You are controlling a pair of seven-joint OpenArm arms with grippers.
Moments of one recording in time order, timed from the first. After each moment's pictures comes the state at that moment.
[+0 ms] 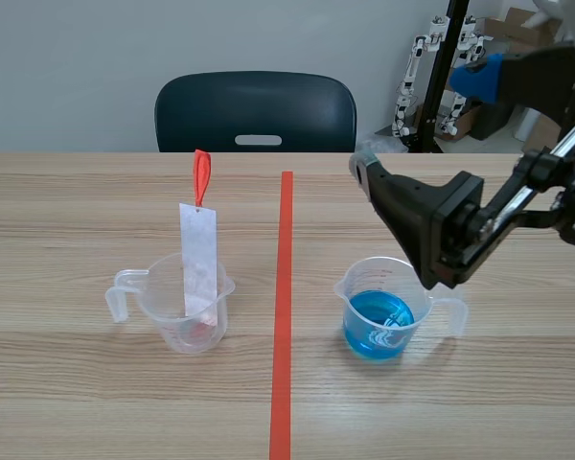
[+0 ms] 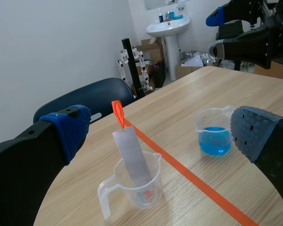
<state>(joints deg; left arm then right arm) 78.5 -26.7 -16.9 124.9 1.4 -13.9 -56.7 -25.8 52.9 -9.8 122.0 23.4 5.6 11.7</state>
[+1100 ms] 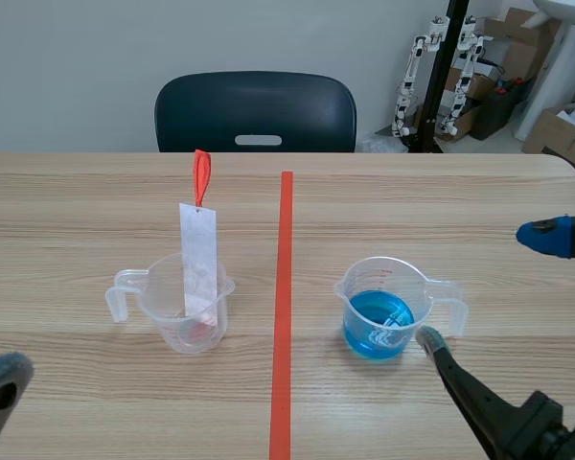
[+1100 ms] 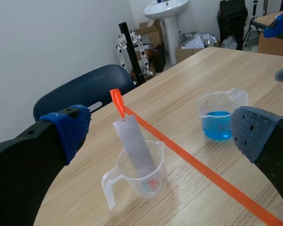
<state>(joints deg) 76.4 -26.7 -16.9 126.3 3.6 -13.8 -49.3 -56.9 41.9 5.1 122.3 5.3 7.8 18.3</state>
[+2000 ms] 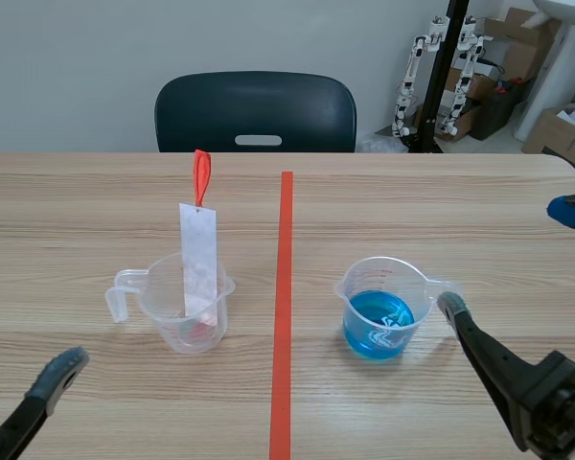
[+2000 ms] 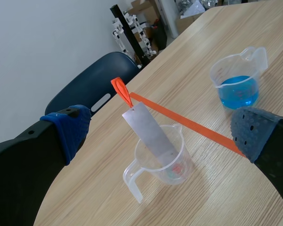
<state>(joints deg) 68.2 -26.7 -16.9 126.3 13.0 -13.9 -40.5 -57.1 42.1 7.4 122.8 7.1 4.1 18.2</state>
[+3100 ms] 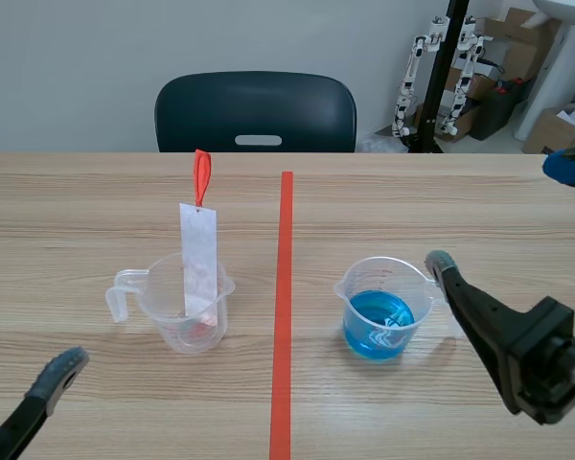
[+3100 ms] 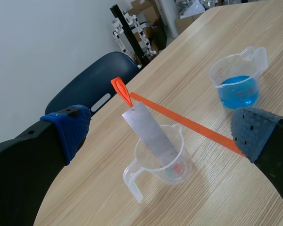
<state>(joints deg) 68.2 -26.7 -16.9 126.3 13.0 -13.9 -40.5 -57.1 42.4 9.6 130.9 9.1 4.3 9.2</state>
